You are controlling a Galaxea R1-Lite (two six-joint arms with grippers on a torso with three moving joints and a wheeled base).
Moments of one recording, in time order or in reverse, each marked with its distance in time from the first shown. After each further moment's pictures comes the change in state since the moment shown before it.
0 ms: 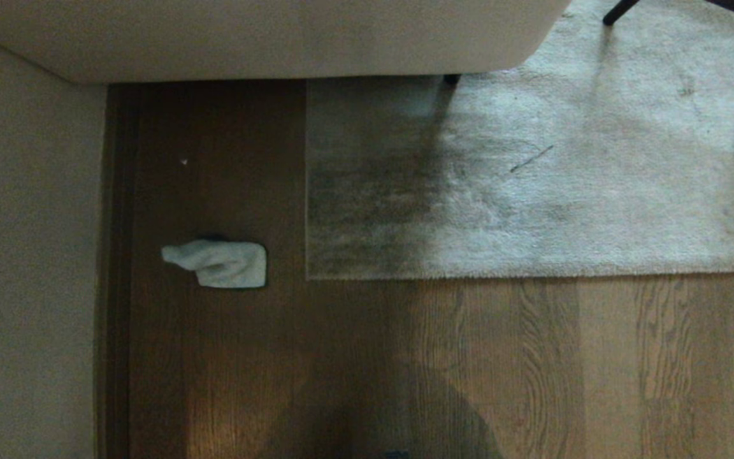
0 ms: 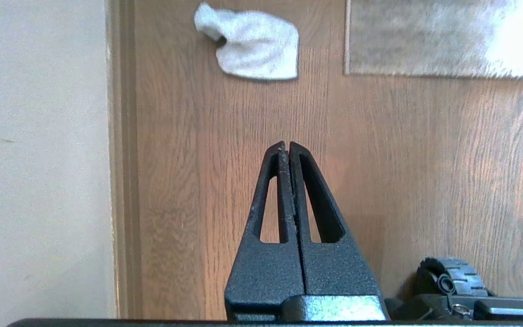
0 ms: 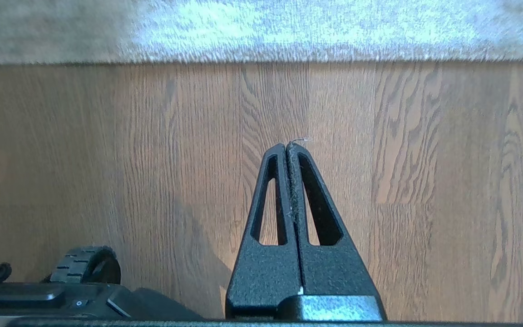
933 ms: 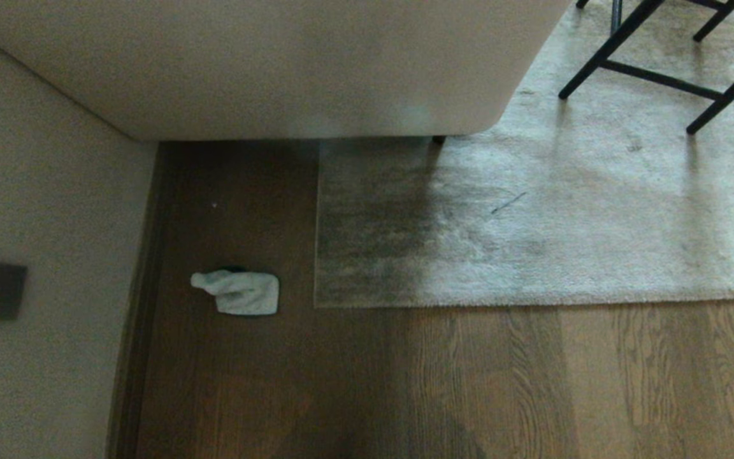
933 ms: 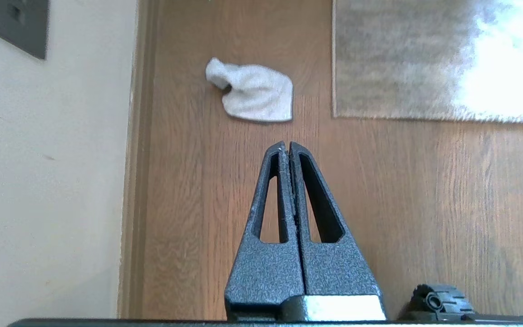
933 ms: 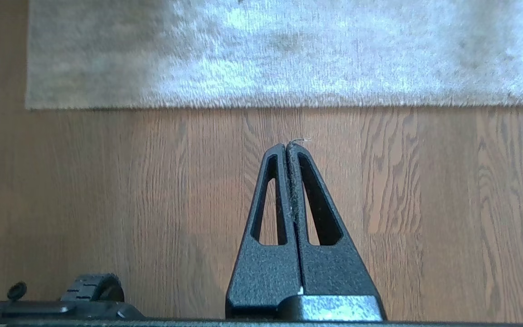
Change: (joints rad) left arm 0.001 0.000 0.000 0.000 0.001 -0.001; right arm 0.000 0.000 0.000 0.000 0.001 0.000
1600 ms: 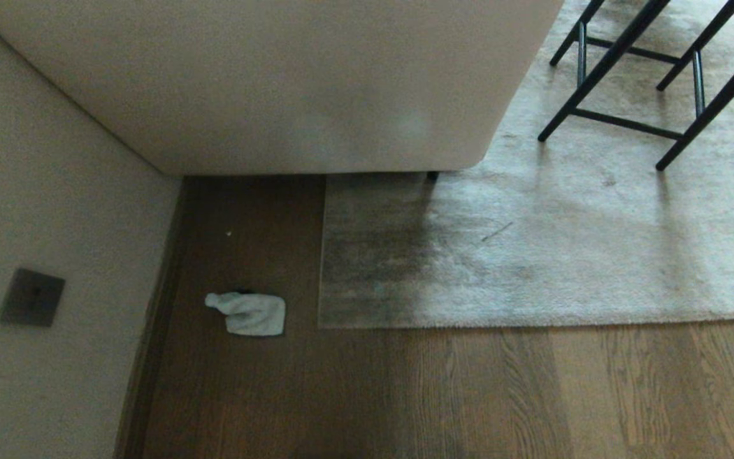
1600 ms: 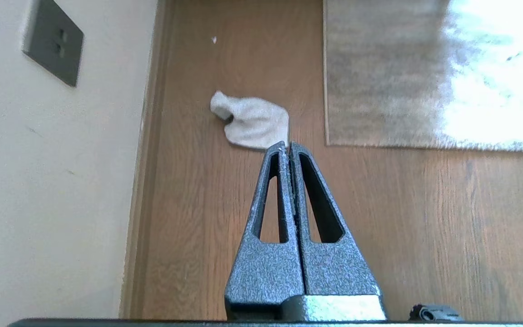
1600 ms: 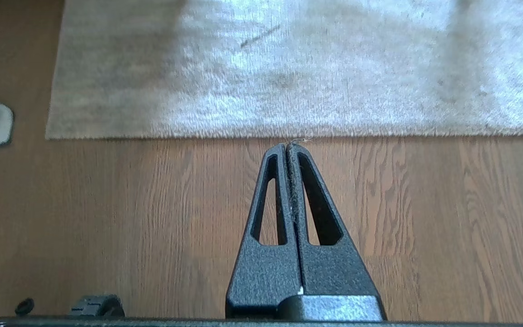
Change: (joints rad) left arm 0.000 0.000 0.000 0.000 0.000 -0.002; right arm 0.000 0.000 0.000 0.000 0.000 0.000
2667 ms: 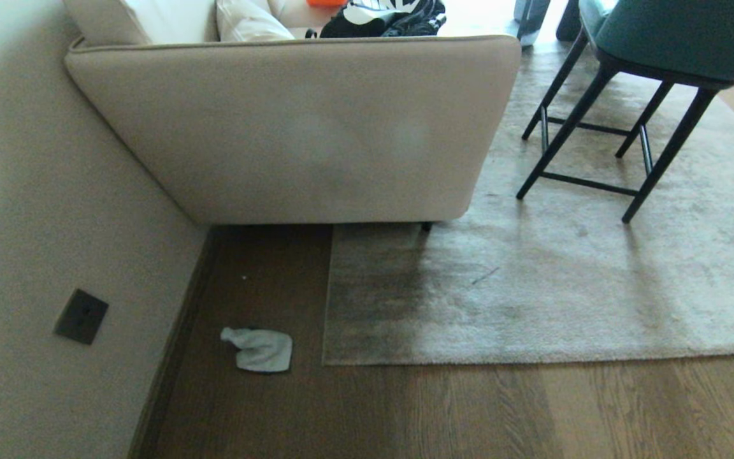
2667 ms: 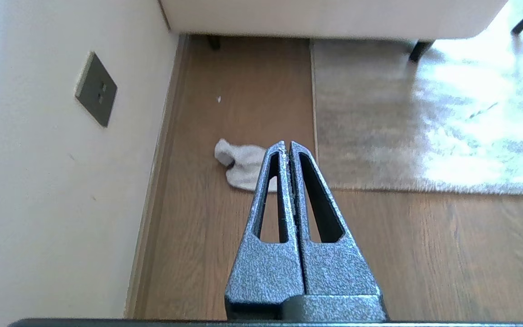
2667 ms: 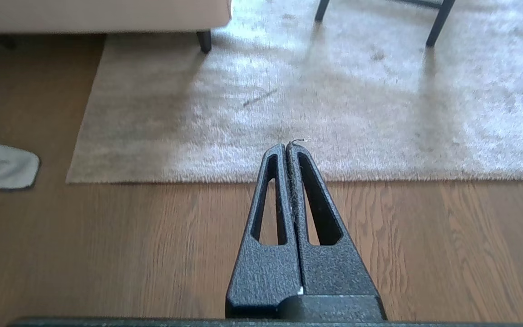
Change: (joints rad) left arm 0.000 0.000 0.000 -0.002 0.000 -0.002; right arm 0.000 0.000 0.000 0.000 0.000 -0.001
